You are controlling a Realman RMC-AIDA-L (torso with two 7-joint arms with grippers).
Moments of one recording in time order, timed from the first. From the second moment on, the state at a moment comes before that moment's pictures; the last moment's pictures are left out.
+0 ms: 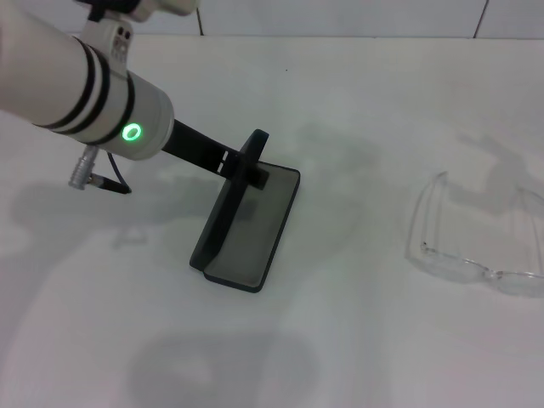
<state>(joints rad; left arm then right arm) -0.56 -2.09 1.53 1.51 2.54 1.42 -2.96 0.38 1.91 -0.61 -0.73 -1.52 -1.78 1.27</state>
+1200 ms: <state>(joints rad) -0.57 -2.09 1.59 1.42 2.60 1.39 -2.90 0.36 1.92 -0.57 -0.73 -1.51 -1.82 1.27</state>
